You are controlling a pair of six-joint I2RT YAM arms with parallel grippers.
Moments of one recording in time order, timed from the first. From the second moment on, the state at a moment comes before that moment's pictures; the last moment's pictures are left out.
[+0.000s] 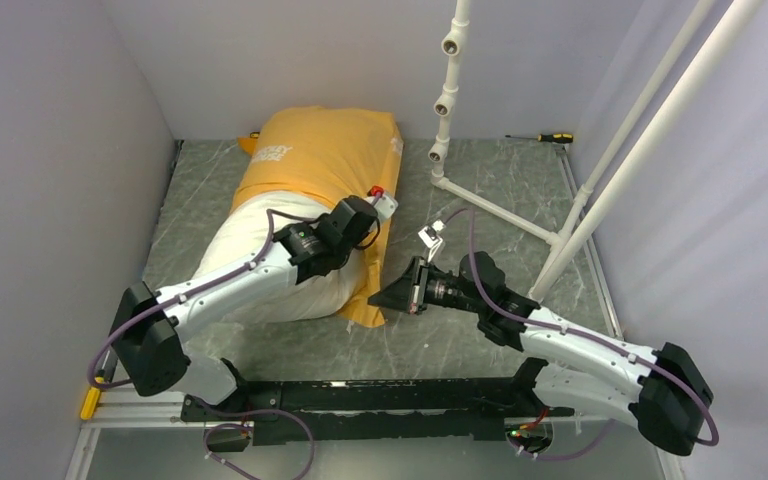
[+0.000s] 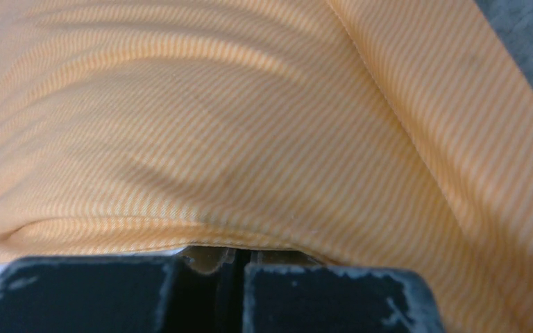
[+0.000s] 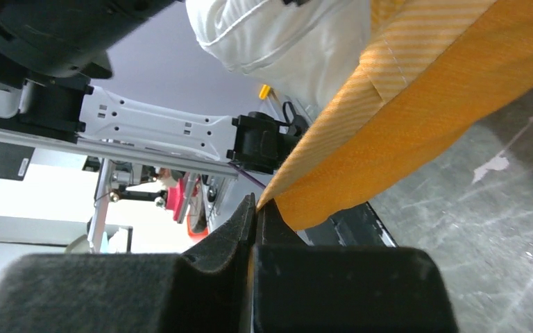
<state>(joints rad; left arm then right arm) -0.87 1.45 1.24 -0.55 -0.57 0.23 0.85 0.95 0.51 0.31 -0.47 1.05</state>
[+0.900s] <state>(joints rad) -0.81 1.12 1.37 -1.11 -0.17 -0.42 0.91 0.96 0.72 -0.07 -0.34 0.97</state>
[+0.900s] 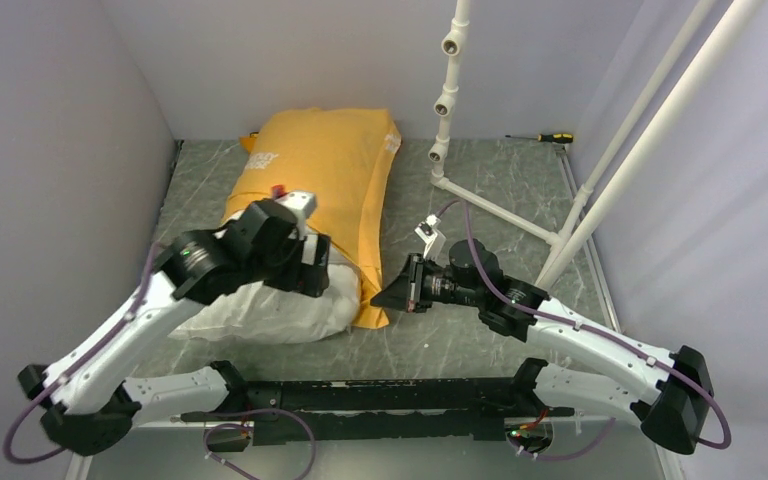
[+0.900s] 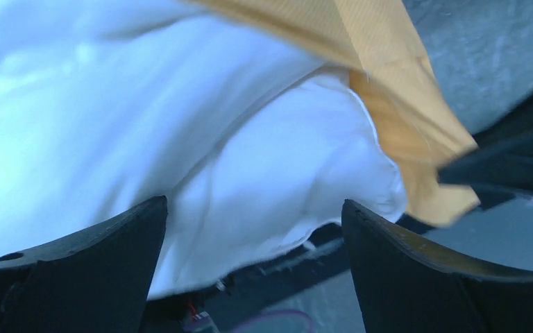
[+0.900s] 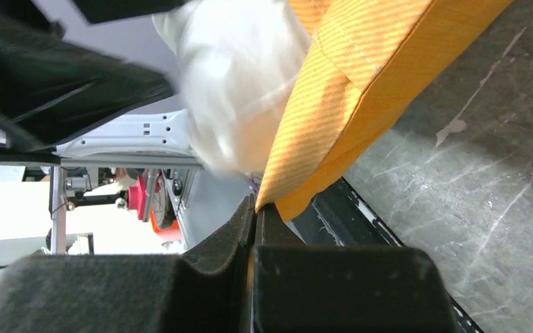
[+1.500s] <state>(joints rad) -0.81 0.70 1.03 -1.38 -0.08 -1.20 0.88 0.98 0.67 -0.07 -0.41 0.98</state>
